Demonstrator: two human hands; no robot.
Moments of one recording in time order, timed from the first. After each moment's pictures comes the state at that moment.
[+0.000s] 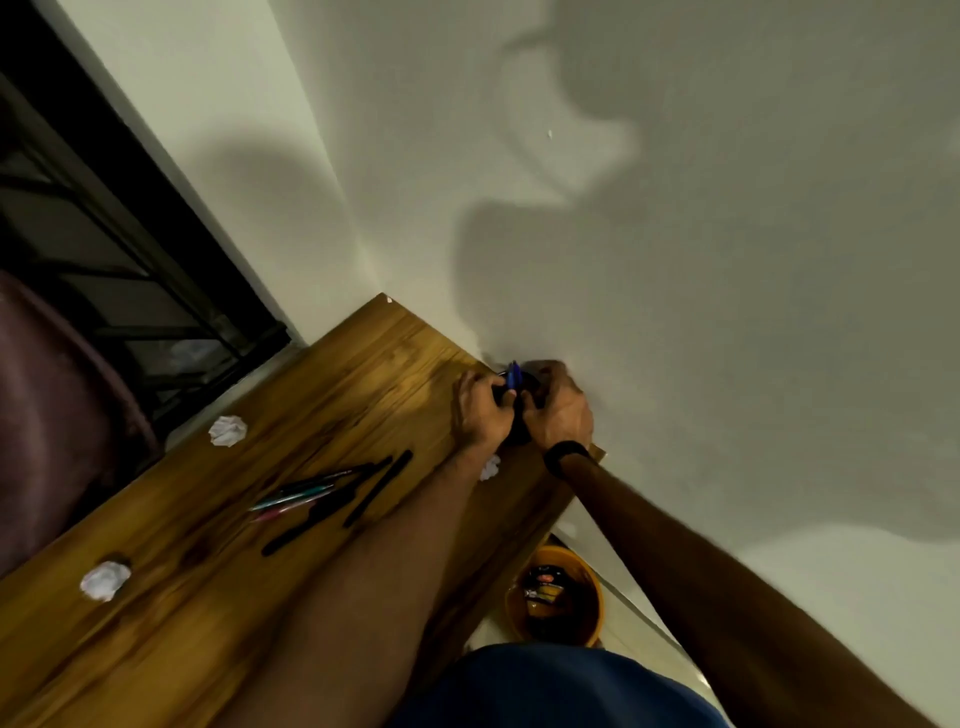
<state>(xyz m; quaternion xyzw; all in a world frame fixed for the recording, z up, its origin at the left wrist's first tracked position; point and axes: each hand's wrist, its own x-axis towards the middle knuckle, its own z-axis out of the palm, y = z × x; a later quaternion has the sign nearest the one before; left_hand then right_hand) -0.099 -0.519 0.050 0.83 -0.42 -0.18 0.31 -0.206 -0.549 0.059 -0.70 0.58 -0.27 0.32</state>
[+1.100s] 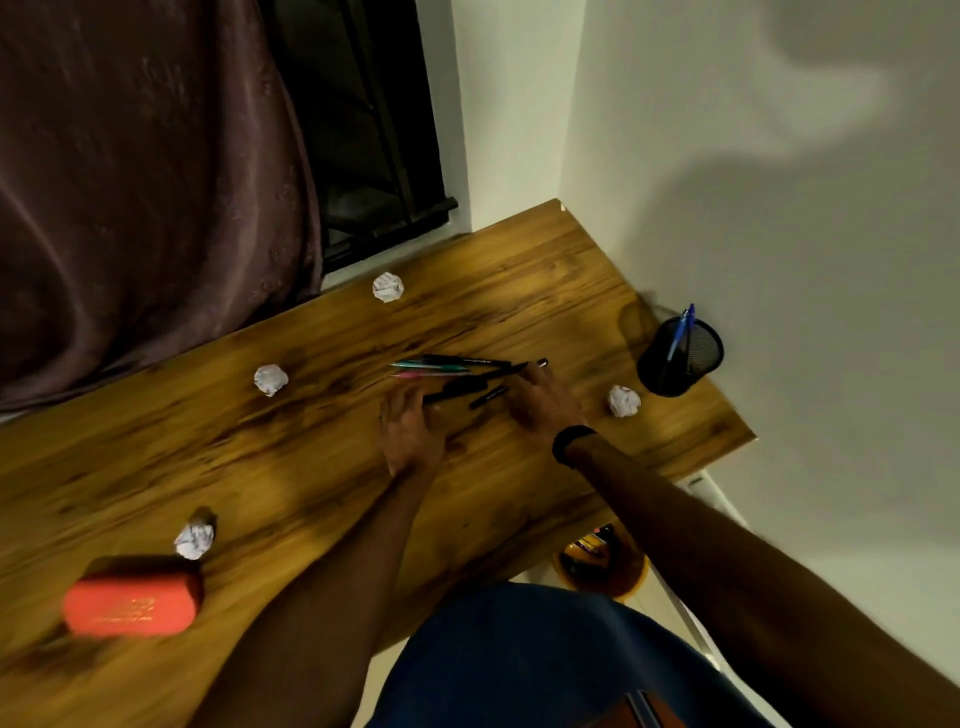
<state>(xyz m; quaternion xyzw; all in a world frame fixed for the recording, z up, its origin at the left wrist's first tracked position) 0.033 -0.245 -0.022 0.95 -0.20 -0.03 0.25 -0.078 -0.423 -0.019 -0.96 0.18 -0.05 0.21</state>
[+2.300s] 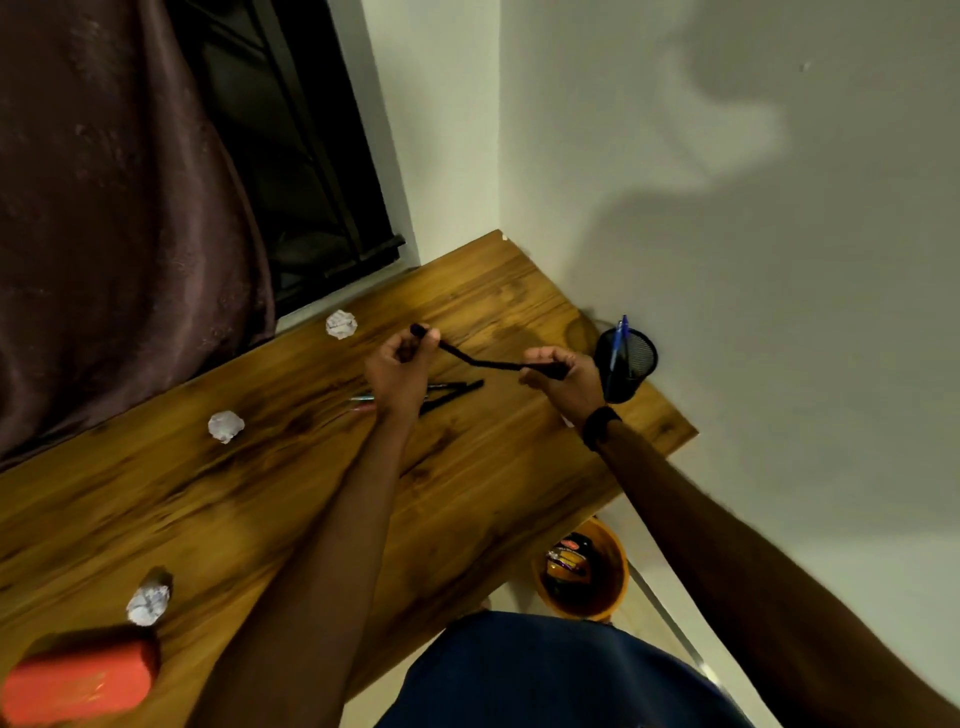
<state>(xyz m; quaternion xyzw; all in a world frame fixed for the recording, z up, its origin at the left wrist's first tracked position) 0.038 -0.339 0.084 0.73 -0.14 -0.15 0.66 -0.128 -0.478 0.058 -0.66 0.38 -0.22 0.61</state>
